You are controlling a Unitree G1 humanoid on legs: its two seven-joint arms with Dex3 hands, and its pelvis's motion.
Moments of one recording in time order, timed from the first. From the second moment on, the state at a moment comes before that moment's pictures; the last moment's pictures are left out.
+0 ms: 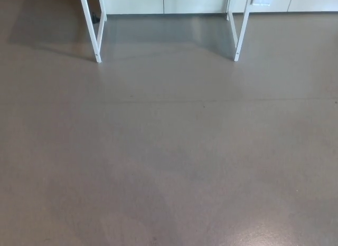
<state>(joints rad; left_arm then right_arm) 0.31 0.45 0.06 0.87 0.09 -0.25 -0.06 0.34 -0.33 -0.06 0.69 -0.13 -0.27 0.03</state>
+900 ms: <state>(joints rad) 0.34 0.49 0.07 0.93 0.10 -0.50 -0.06 0.36 -0.37 -0.07 0.78 -0.13 -0.54 0.00</state>
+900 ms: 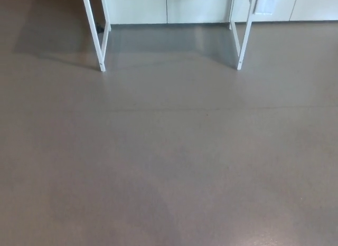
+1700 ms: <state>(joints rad) 0.33 0.49 0.07 0.94 0.10 -0.52 -0.07 0.34 -0.37 -0.07 0.84 -0.14 -0.60 -0.02</state>
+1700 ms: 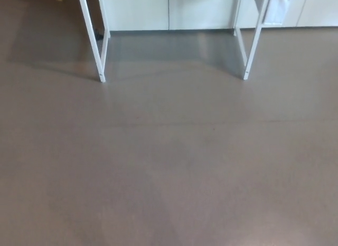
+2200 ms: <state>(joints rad) 0.33 0.50 0.07 0.96 0.10 -0.54 -0.06 0.34 -0.36 -0.05 0.85 -0.15 -0.61 -0.03</state>
